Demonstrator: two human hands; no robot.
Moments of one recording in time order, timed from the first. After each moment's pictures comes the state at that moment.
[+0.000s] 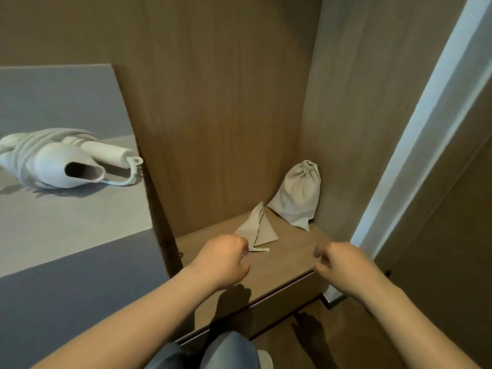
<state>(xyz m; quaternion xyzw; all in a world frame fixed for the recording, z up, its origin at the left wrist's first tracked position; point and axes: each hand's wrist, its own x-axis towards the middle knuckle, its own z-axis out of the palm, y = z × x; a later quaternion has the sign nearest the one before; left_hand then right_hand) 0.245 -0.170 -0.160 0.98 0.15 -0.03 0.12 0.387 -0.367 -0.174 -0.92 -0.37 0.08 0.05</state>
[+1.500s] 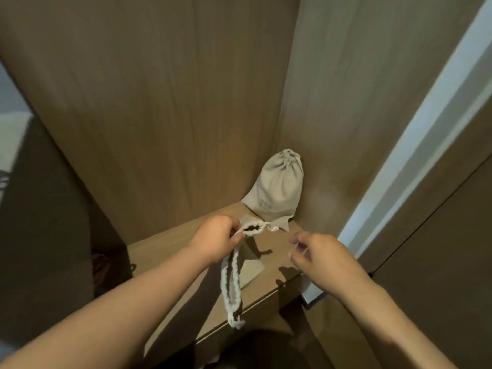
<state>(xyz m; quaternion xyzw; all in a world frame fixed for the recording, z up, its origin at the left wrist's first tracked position) 0.408 -0.113 -0.249 0.97 0.13 0.06 0.20 0.467 -0.337 -0.194 -0.92 -0.34 0.09 0.14</state>
